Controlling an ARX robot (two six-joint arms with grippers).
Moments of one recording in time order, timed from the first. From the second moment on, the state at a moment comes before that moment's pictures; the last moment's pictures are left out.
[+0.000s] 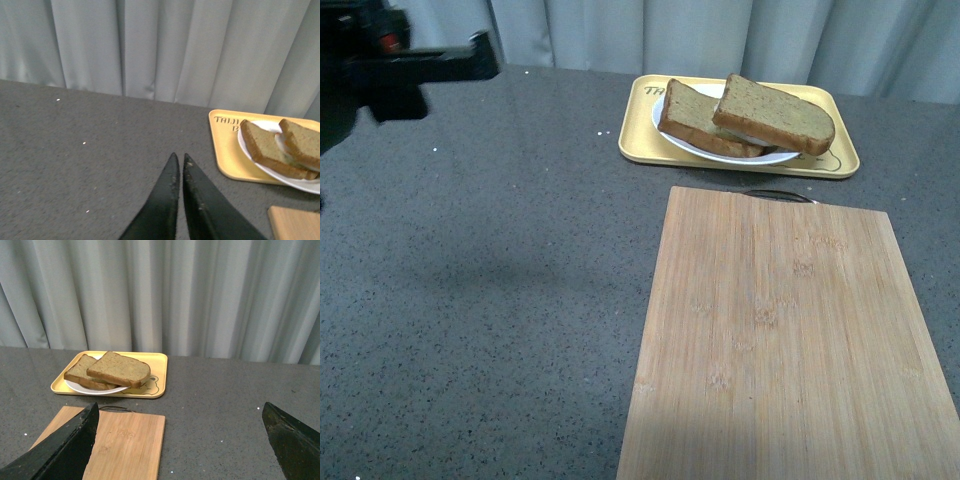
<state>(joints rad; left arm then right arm) -0.36 1.70 0.41 1.28 -0.36 -0.04 0.00 0.00 0.00 0.00 0.00 0.00</state>
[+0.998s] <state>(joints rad) -0.01 0.75 0.02 0.72 -0.01 -0.01 0.00 0.00 0.00 0.00 0.00 0.00</state>
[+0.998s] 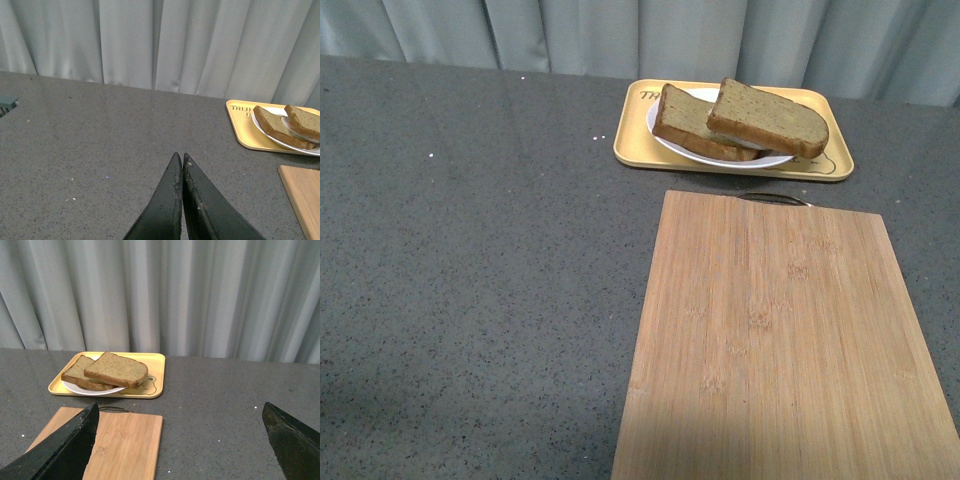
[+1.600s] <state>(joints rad) 0.00 0.36 0.02 0.36 0.00 -0.01 0.00 0.00 0.00 0.00 0.00 0.00</state>
